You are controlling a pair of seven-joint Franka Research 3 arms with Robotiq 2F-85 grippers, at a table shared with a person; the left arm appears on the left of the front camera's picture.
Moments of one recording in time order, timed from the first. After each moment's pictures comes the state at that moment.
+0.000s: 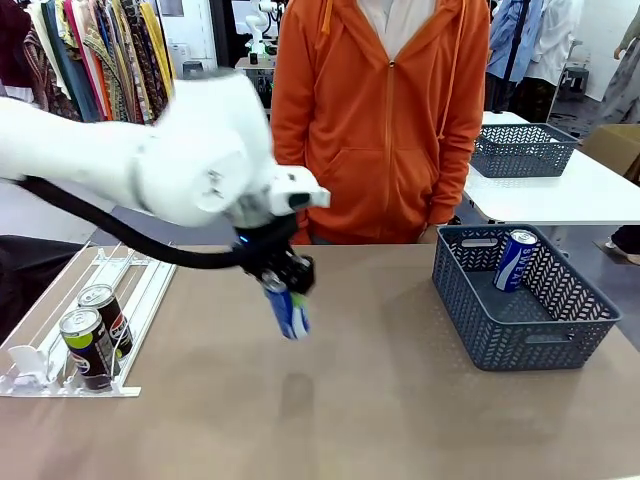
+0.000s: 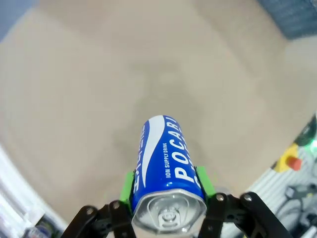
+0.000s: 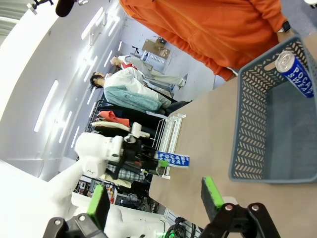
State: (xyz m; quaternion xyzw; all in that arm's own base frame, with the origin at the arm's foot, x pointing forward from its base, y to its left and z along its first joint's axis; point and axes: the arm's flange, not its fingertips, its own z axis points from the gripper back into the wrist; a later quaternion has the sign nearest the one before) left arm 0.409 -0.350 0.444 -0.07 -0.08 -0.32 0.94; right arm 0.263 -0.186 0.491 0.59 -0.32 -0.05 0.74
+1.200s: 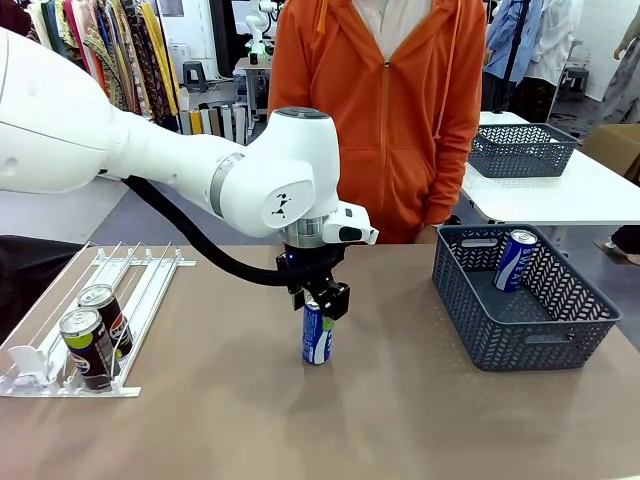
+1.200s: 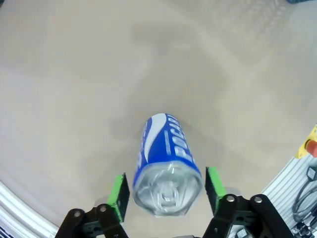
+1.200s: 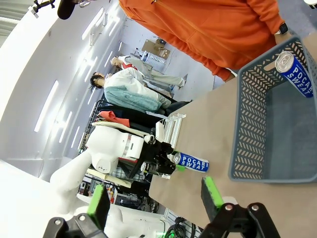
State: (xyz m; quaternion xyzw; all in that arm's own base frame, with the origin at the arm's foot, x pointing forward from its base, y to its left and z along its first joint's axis) left arm 0.428 -0.413 0.403 -0.02 -0.03 -0.41 0.91; right arm 0.263 -0.186 0.491 0.59 -0.32 -0.05 0.74
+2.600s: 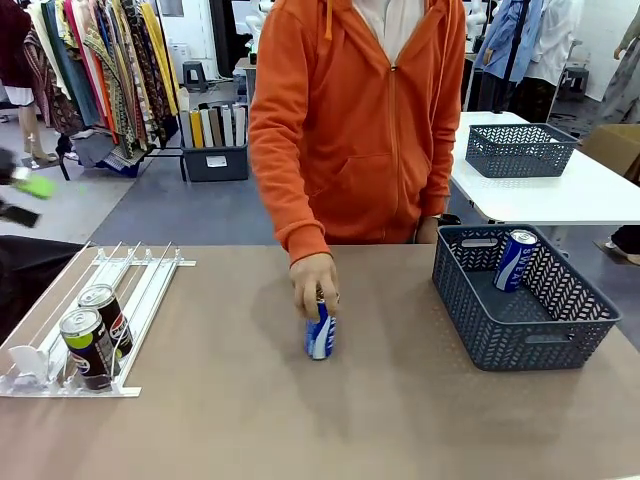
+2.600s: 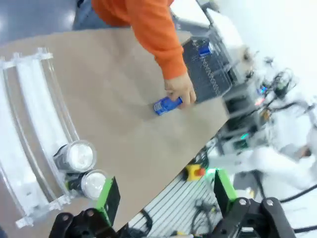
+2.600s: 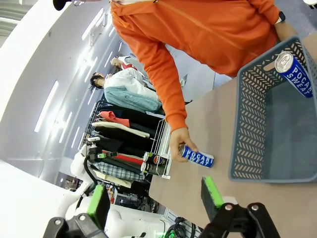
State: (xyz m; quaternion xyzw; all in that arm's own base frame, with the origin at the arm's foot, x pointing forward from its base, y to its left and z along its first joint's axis) left arm 0.344 0.094 0.549 -0.44 -0.22 -0.10 0.87; right arm 0.263 -0.186 0.491 0.59 -0.32 -0.05 0.74
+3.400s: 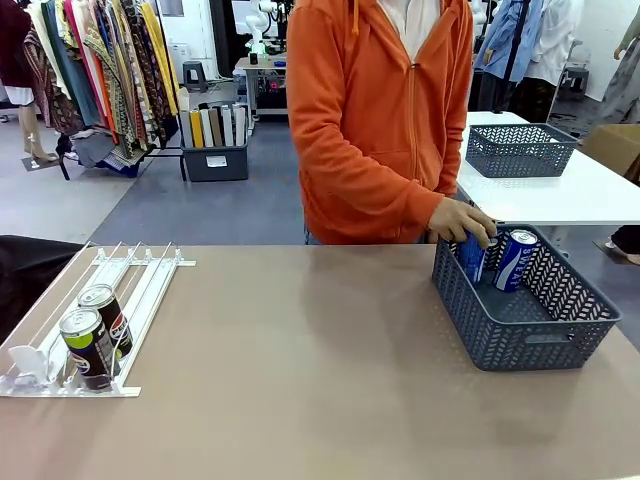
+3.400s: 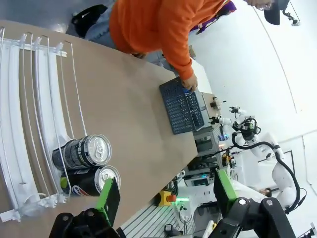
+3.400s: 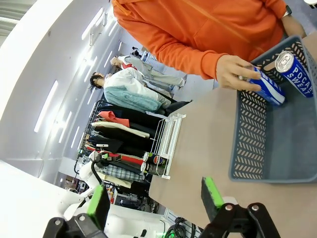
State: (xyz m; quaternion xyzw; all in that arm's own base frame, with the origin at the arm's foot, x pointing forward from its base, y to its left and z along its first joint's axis) left arm 0.328 0.162 0.491 -0.53 -0.24 0.00 0.82; right arm 0.263 -0.186 0.491 0.59 -0.32 -0.05 0.74
